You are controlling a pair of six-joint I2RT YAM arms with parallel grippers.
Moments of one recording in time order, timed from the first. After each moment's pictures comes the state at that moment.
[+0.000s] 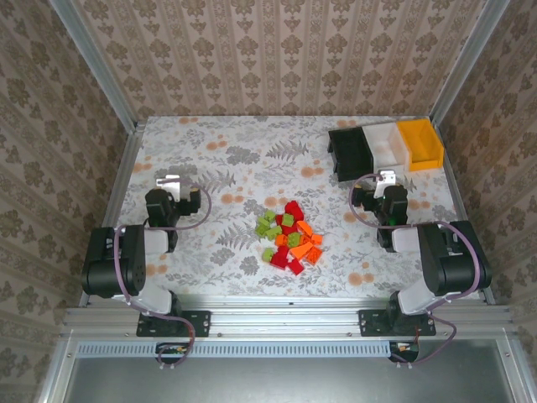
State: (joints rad) left arm 0.00 1.54 0.40 0.75 0.05 0.10; right arm 0.01 1.54 0.40 0.78 0.04 0.01
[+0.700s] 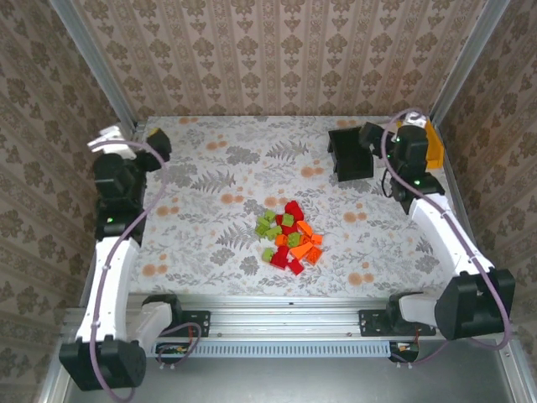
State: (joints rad) left arm 0.03 0.91 0.95 -0.10 -0.03 -0.39; right arm 0.04 1.30 1.07 -0.16 0.15 0.45
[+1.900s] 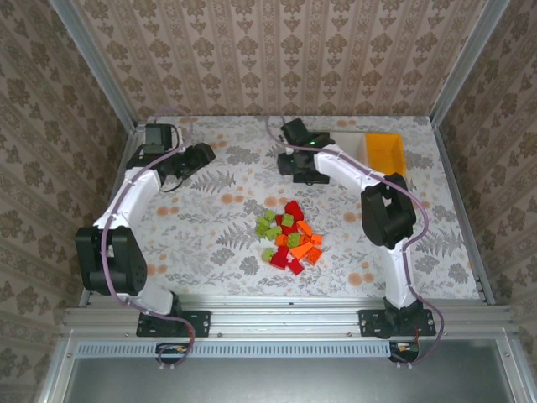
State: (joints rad) left arm -0.11 1.55 1.26 -0.52 0.43 -0.53; right arm 0.51 2.13 1.82 -0.66 0.06 0.22
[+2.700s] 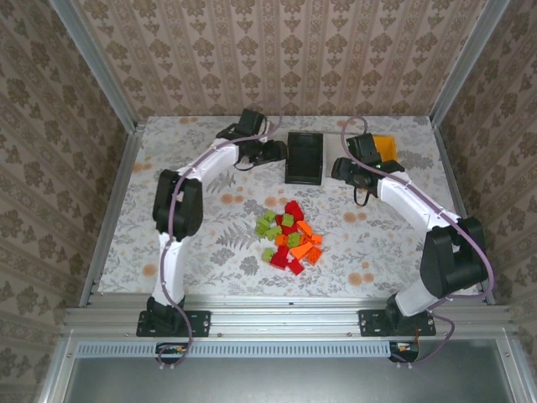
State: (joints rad) left arm -0.50 2.25 1.93 -0.58 0.34 -0.48; right arm 0.25 1.55 1.16 -0.51 0.16 0.53
